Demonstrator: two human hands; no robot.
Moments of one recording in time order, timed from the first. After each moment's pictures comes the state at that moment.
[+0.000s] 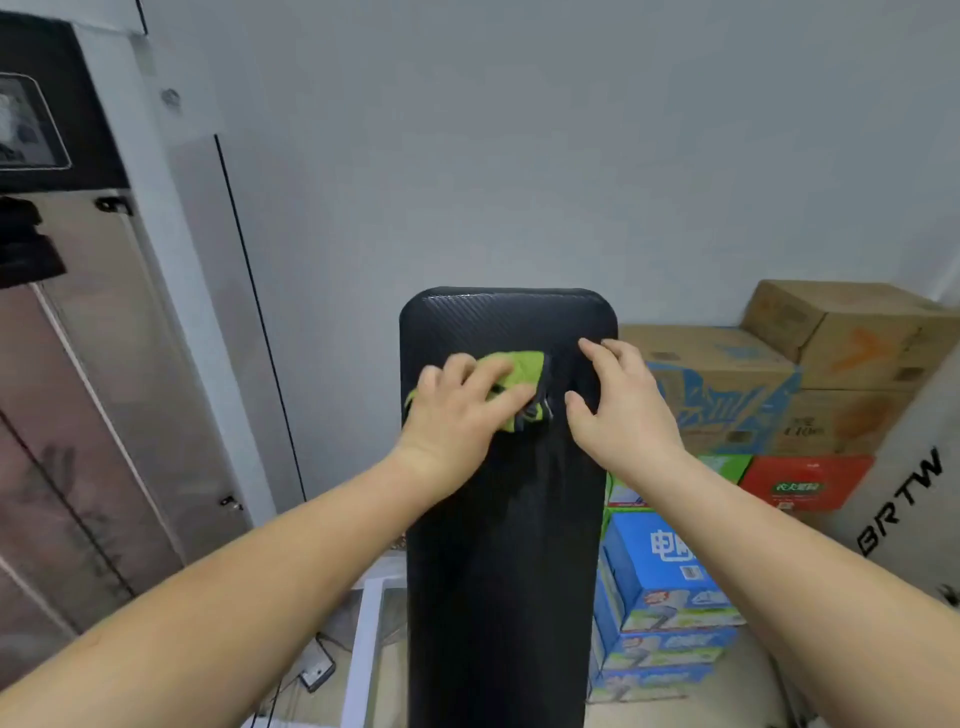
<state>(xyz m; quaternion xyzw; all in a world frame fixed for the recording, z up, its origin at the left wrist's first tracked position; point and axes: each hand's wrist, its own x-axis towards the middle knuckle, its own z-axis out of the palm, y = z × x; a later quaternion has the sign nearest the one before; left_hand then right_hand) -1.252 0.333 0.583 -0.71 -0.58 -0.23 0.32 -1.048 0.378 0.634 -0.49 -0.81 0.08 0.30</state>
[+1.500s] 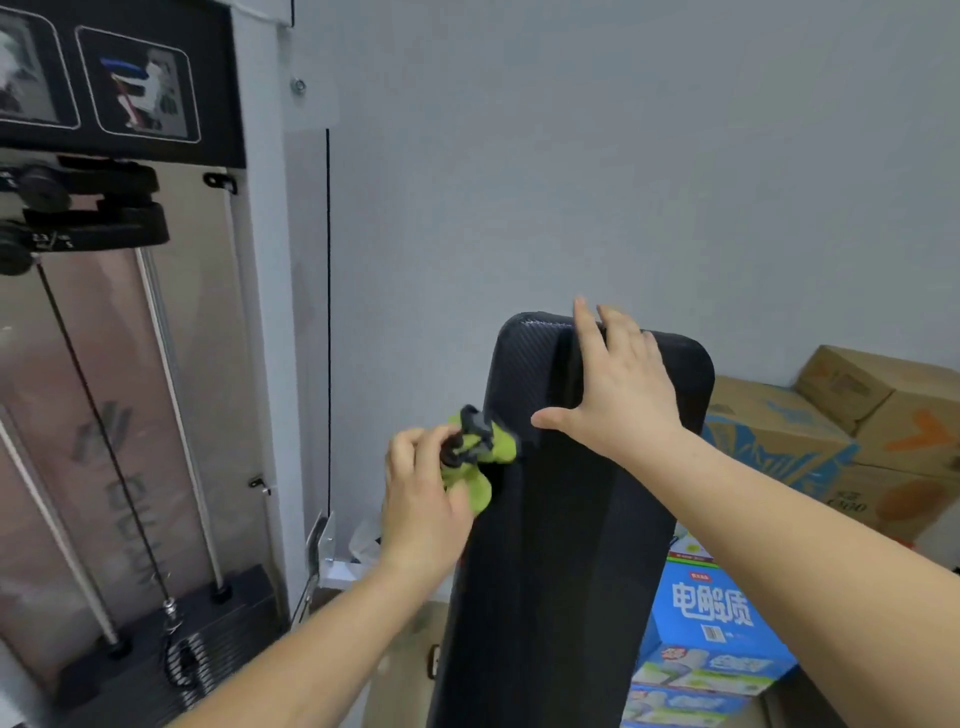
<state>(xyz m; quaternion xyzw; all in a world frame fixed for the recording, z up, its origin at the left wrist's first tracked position) -1.312 0.258 0.520 -0.45 -0.69 -0.56 -0.04 -1.169 0.359 0.686 -0.45 -0.87 -0.13 0.17</state>
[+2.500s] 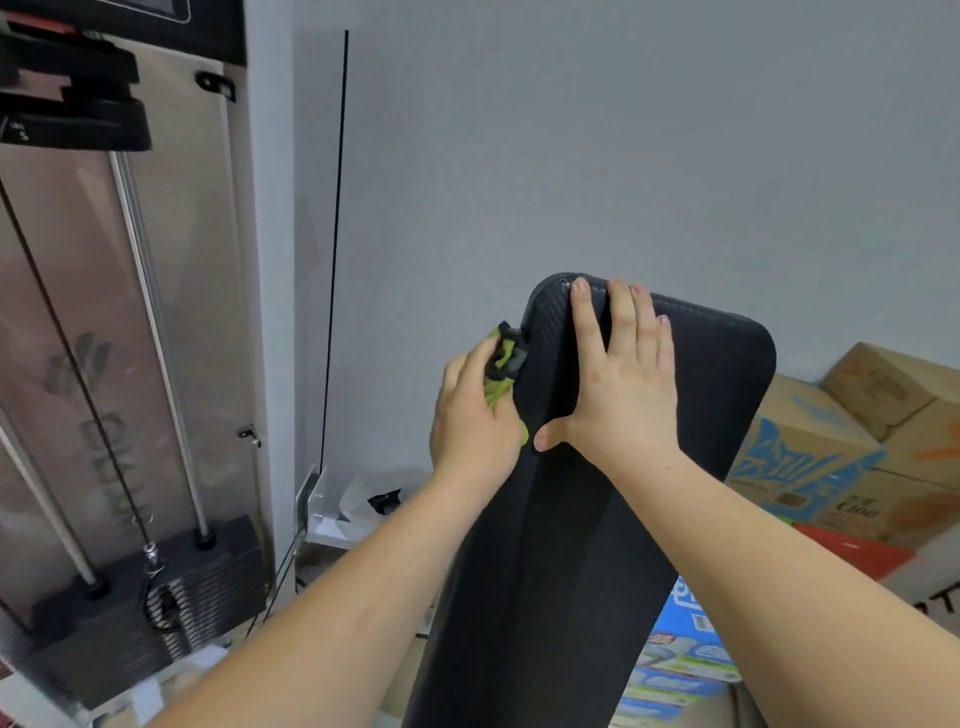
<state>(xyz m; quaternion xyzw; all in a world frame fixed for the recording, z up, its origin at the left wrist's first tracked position) -1.316 0.327 0.549 -0.34 -0.66 -0.65 -0.17 -1.206 0.366 0.638 -0.46 -0.85 -0.21 0.15</state>
